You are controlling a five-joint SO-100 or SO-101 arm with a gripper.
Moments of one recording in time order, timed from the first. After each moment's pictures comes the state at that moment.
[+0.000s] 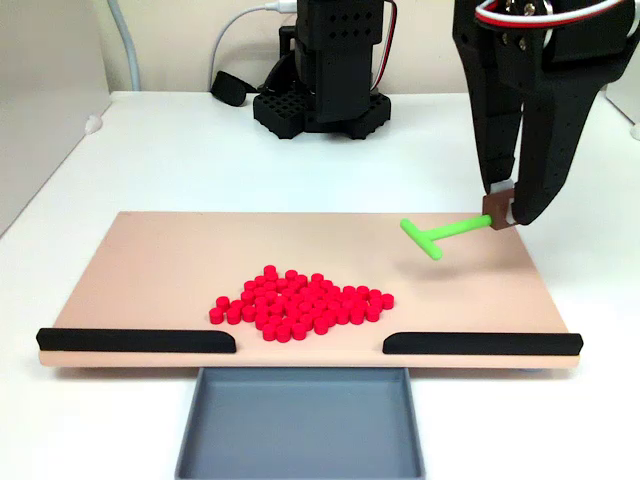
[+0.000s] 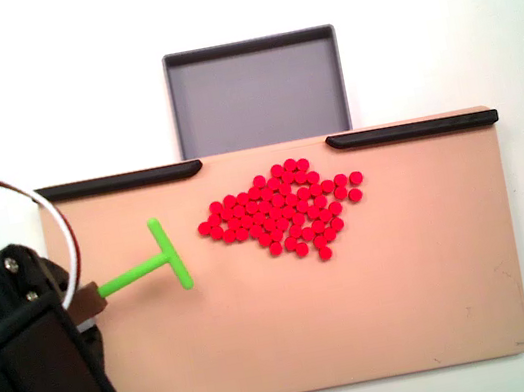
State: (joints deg) arm -18.3 67.2 62.8 90.1 2.5
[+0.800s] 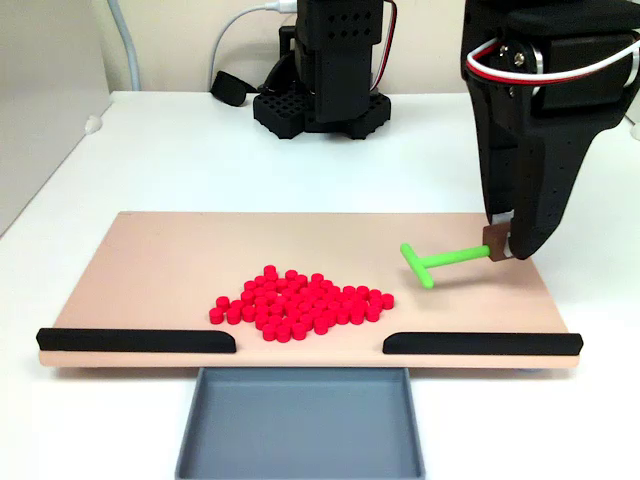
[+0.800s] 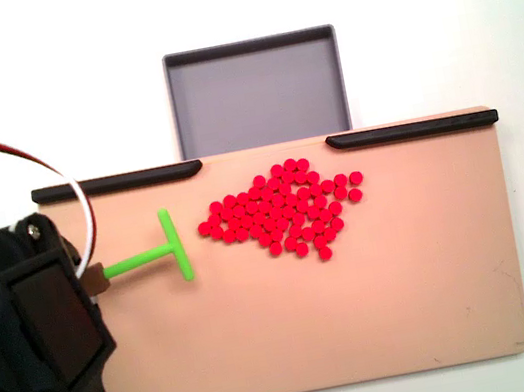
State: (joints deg) arm -17.9 60.6 57.0 90.1 8.8
